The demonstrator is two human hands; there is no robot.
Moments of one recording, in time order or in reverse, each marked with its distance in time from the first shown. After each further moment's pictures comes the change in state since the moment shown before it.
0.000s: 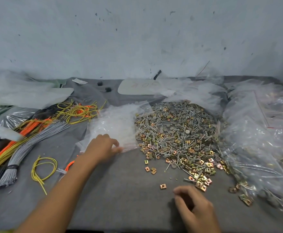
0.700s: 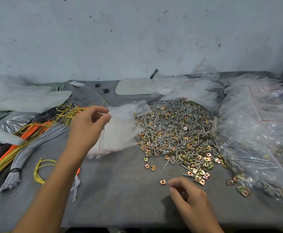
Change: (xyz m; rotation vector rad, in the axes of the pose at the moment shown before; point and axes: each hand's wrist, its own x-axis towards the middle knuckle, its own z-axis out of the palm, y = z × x) left_hand -0.051 0.022 -0.091 -0.830 0.617 -0.011; right_hand 0.003 -0.018 -0.002 0.034 -0.084 0.027
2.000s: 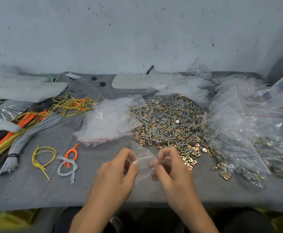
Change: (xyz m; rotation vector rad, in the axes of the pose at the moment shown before) left_hand -0.166 0.041 0.027 0.131 -0.262 0.071; right_hand -0.008 -0.074 -0.008 0.249 -0.034 -0.073
